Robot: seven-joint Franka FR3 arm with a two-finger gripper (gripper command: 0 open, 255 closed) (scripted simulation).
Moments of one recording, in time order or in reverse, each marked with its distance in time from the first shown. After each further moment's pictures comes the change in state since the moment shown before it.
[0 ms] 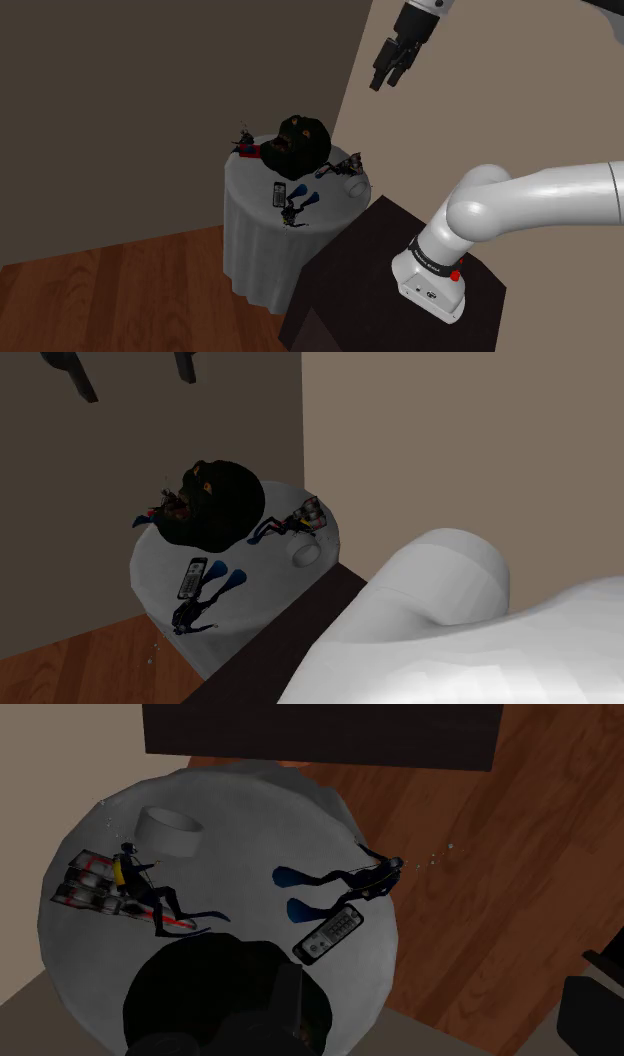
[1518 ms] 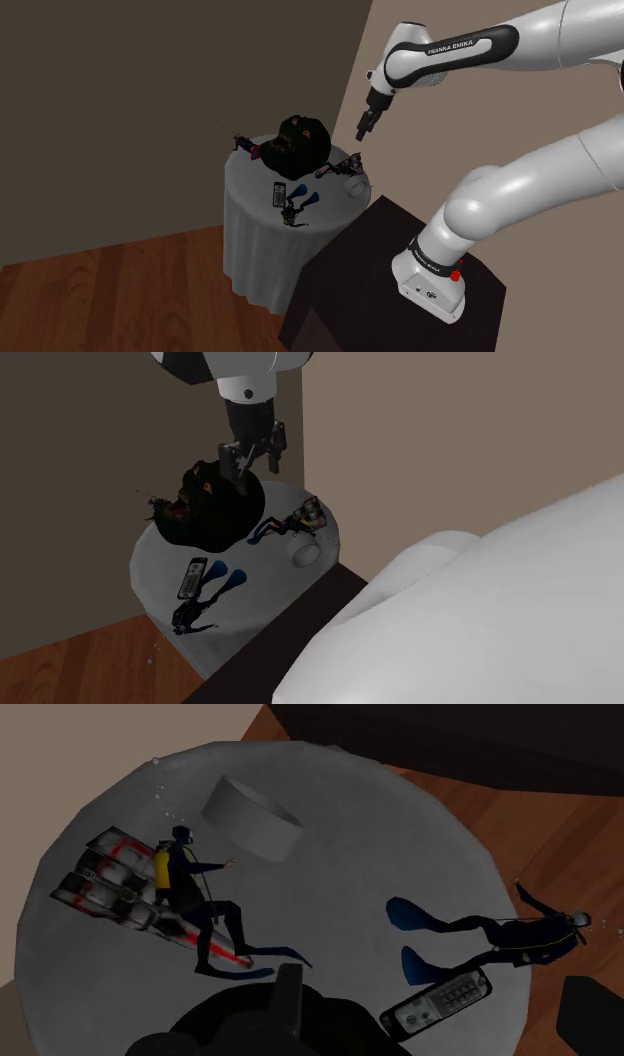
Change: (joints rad) arm -0.058 0.343 -0.323 -0.295 -0.177 0.575 -0.436
